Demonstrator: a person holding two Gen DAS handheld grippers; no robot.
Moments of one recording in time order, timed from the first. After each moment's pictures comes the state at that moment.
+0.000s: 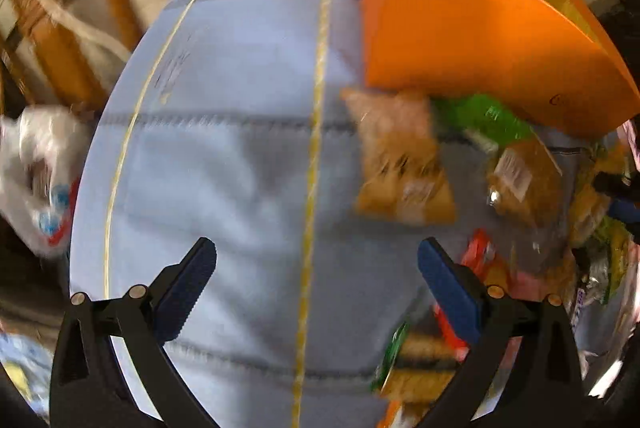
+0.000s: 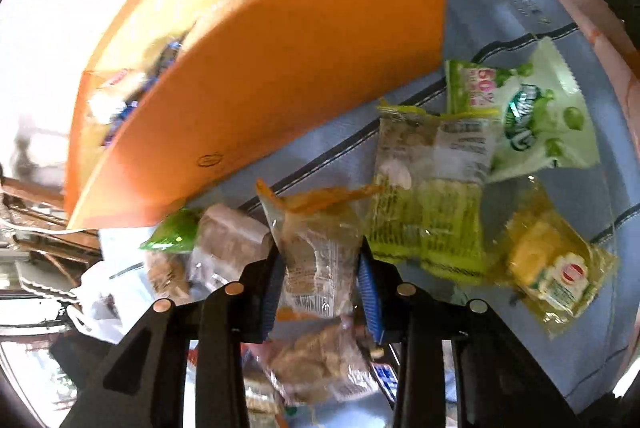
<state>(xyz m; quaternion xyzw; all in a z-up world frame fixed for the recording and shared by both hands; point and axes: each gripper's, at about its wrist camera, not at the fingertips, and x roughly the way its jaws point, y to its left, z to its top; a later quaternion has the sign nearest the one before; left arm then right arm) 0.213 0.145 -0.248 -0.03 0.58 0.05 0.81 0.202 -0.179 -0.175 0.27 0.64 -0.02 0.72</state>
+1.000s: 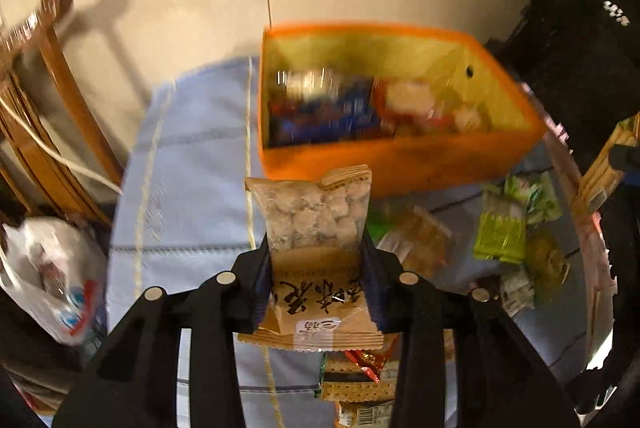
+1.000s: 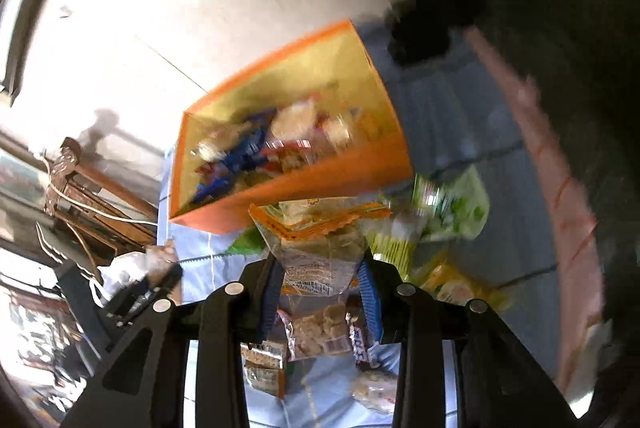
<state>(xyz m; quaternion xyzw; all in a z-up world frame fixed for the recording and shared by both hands) 0.206 0.099 -0.105 0.02 0.47 -0.05 0.88 0.180 -0.218 -0.020 0.19 0.54 0.05 0.82</state>
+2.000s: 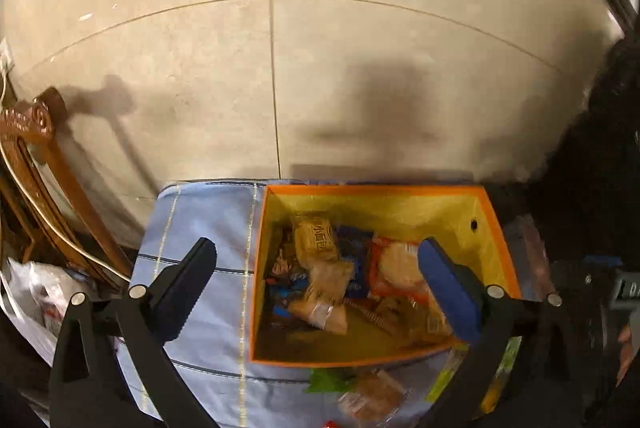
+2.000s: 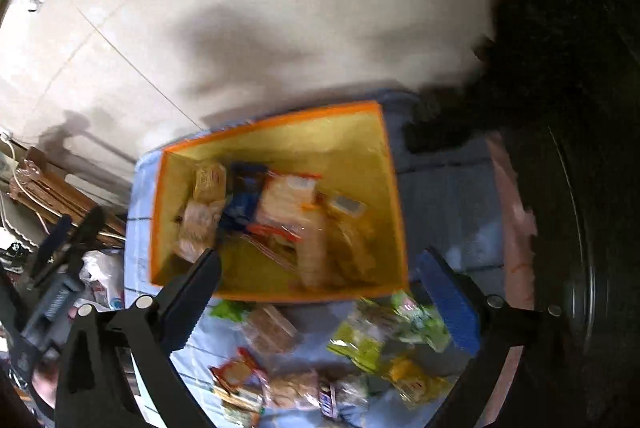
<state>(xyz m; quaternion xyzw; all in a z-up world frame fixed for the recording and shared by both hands) 0.337 0.077 -0.007 -0.02 0.40 0.00 0.91 0.309 -0.212 -0.008 0.10 0.59 0.03 0.80</state>
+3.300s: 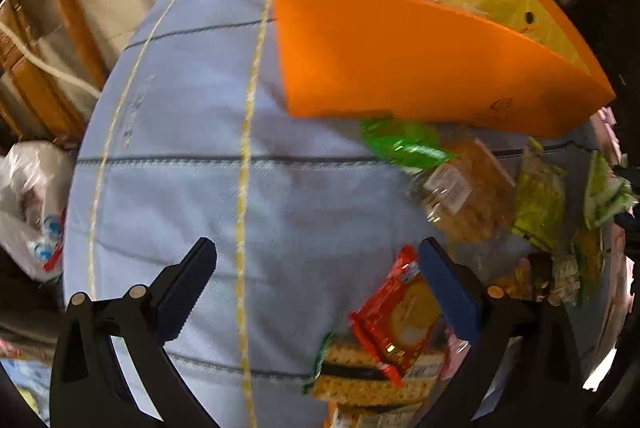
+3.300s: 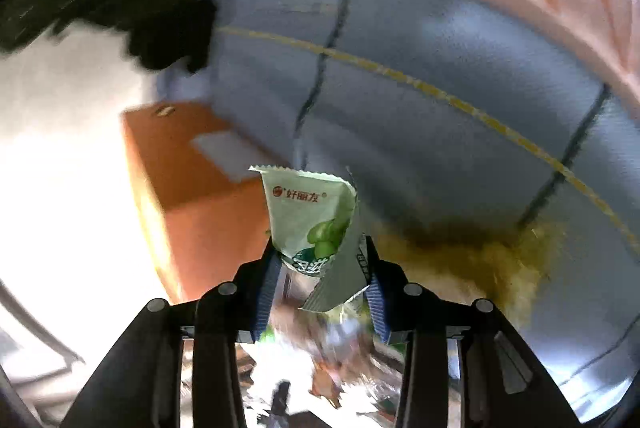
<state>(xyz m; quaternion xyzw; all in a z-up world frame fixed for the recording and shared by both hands) 0.210 0.100 -0.208 -0.03 0.57 0.00 0.82 0.162 -0.335 -0.183 0.57 0.52 -0.08 0.63</state>
